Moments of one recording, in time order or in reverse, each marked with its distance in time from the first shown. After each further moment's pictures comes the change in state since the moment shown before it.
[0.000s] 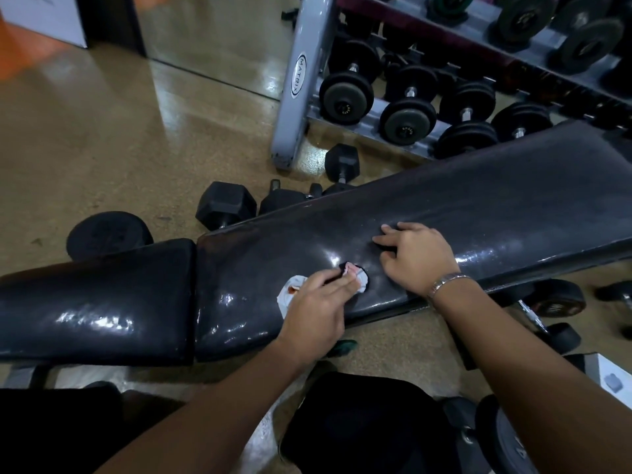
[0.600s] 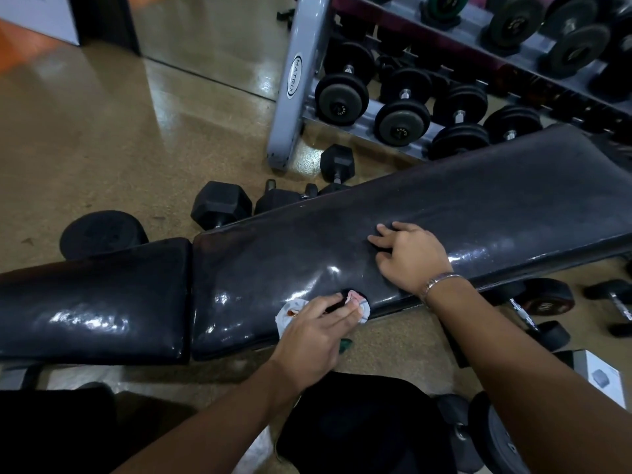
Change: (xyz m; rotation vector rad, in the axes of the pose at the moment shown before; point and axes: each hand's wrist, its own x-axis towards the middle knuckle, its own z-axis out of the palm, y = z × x) left_hand -0.039 0.004 0.003 0.046 -0.091 0.161; right_hand -0.003 -0.001 0.000 0.009 -0.018 0.008
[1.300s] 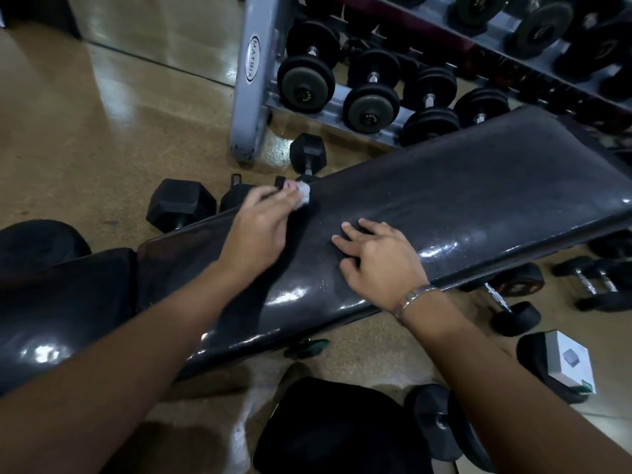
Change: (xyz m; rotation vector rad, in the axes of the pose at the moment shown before) left_hand 0.138 -0.093 -0.034 0.047 0.220 -0.084; right_hand -0.009 0.007 0.011 -0.012 0.095 -0.090
